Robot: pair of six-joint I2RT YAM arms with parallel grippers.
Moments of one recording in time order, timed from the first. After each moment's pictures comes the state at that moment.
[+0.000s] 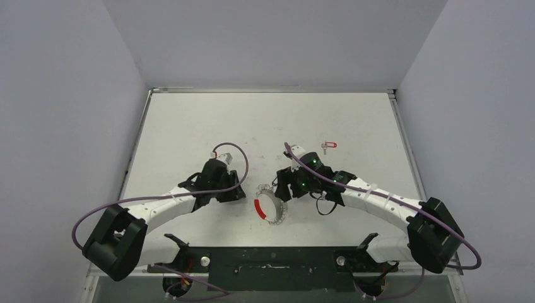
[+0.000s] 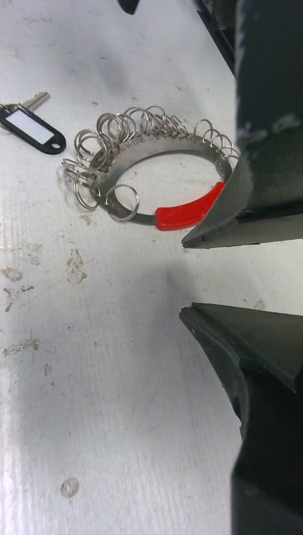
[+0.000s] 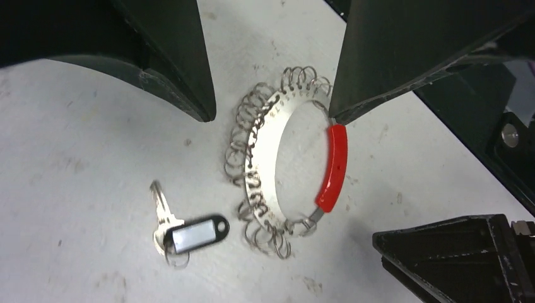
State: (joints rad) left arm -0.58 1.27 0.52 -0.13 0.11 -0.69; right arm 0.76 1.27 0.69 -0.22 -0.18 0.39
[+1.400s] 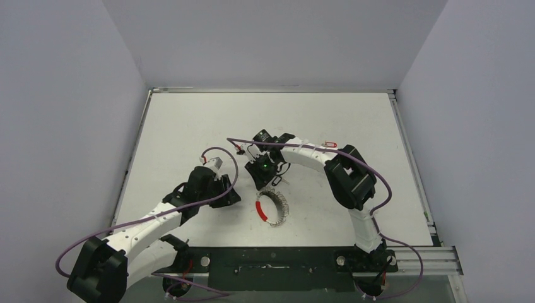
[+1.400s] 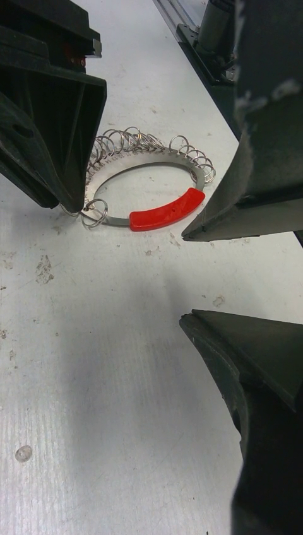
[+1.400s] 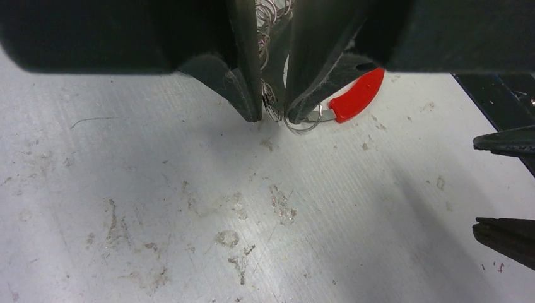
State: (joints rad) left arm -0.52 0.99 0.40 -0.19 0.16 -0.69; right arm 0.79 2.09 1.52 -0.68 -0.42 -0.13
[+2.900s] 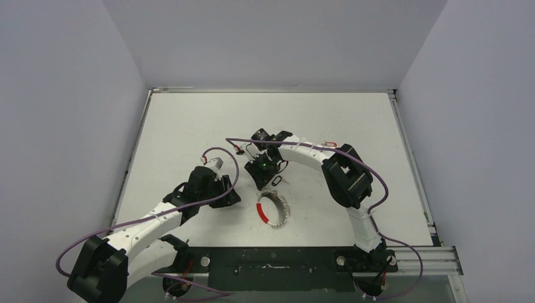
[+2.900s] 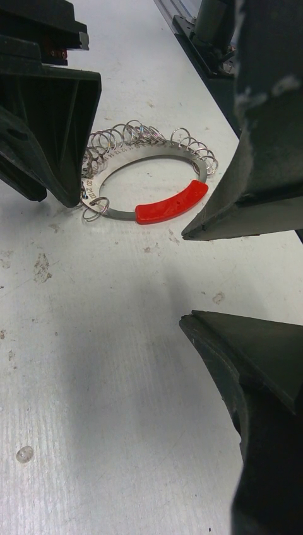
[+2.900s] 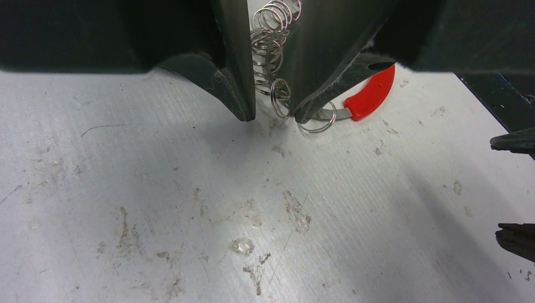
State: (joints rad) left arm -0.52 1.00 0.40 -0.19 0.17 -0.67; right arm 0.79 2.13 1.59 -0.76 -0.39 -0.15
